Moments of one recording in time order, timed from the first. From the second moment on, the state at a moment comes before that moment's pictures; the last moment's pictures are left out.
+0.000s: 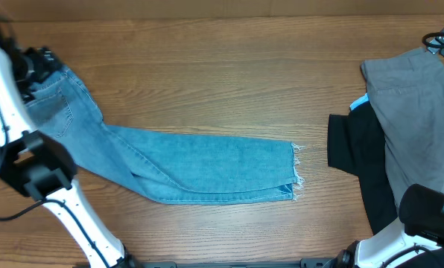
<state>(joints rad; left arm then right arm) 0.45 2.38 2.50 -1.46 0.11 -0.33 -0.37 1.86 2.30 -1.45 0.14 0.38</state>
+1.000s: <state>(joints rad) 0.31 2.44 2.18 -1.23 -0.37 -0.39 -0.37 1.86 2.30 -1.52 -0.29 0.43</state>
